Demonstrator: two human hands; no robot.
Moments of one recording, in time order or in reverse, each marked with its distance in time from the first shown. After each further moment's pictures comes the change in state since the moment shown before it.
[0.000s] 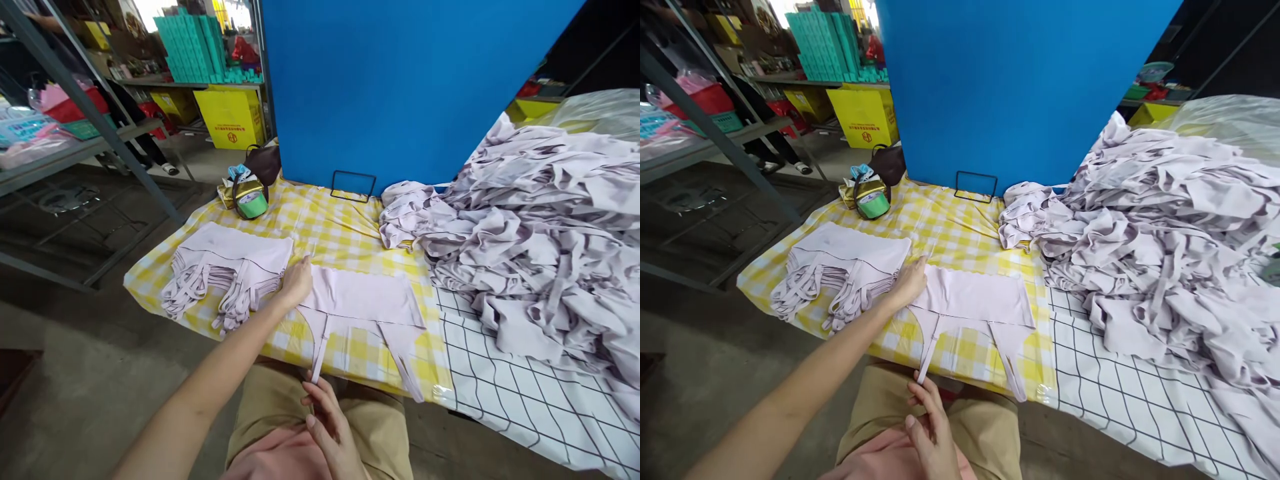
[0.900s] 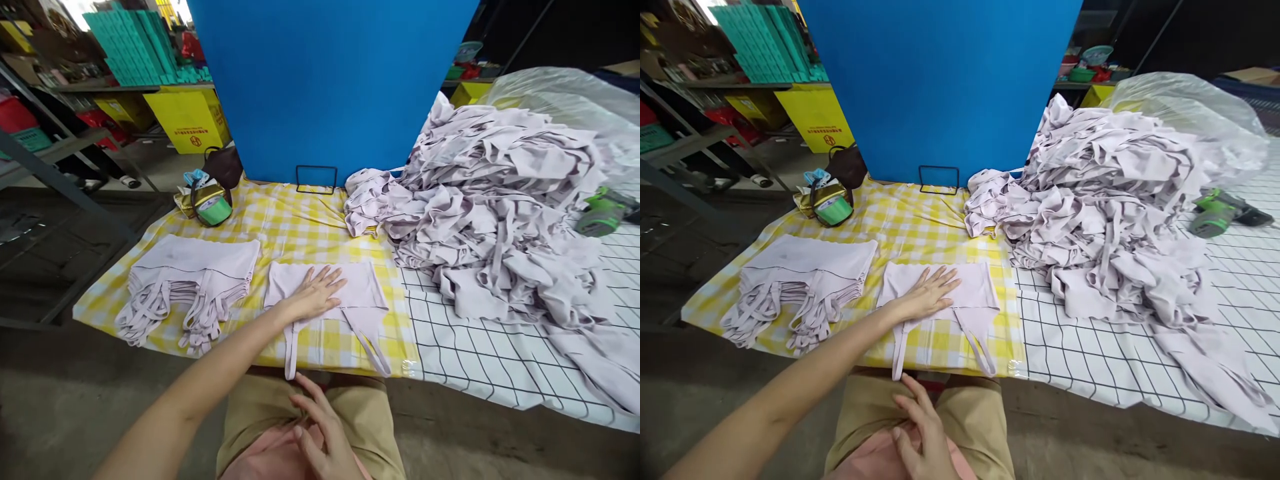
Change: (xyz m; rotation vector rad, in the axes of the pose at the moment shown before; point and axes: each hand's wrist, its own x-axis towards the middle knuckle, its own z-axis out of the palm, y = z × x) left_hand -0.009 0.058 0.038 0.091 -0.311 0.734; right_hand -0.015 -0.006 -0.018 -0.282 -0.025 -0.154
